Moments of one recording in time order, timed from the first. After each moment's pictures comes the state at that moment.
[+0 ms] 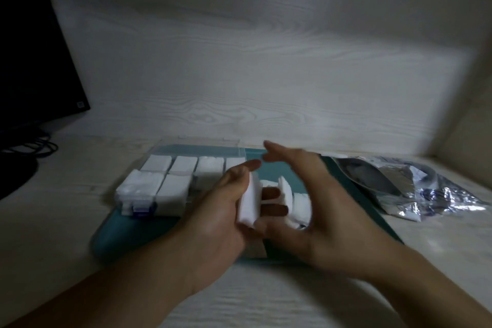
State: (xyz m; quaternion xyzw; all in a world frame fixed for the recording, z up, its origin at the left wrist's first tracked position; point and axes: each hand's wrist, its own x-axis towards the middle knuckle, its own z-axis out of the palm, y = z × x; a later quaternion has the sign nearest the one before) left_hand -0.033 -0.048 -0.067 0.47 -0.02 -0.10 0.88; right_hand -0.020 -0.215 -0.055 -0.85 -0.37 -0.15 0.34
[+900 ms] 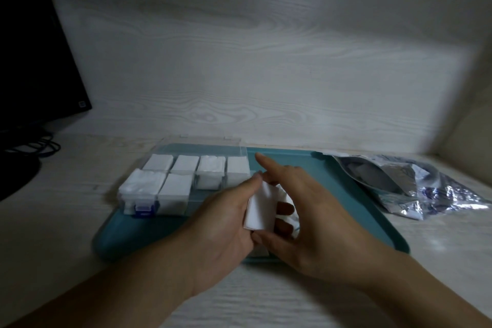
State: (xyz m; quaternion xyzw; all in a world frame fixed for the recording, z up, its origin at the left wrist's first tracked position) left_hand -0.030 -0.047 -0.073 0.47 -0.05 -0.19 0.86; right_hand -0.017 -0.208 -0.070 -0.86 -0.41 -0.18 0.24
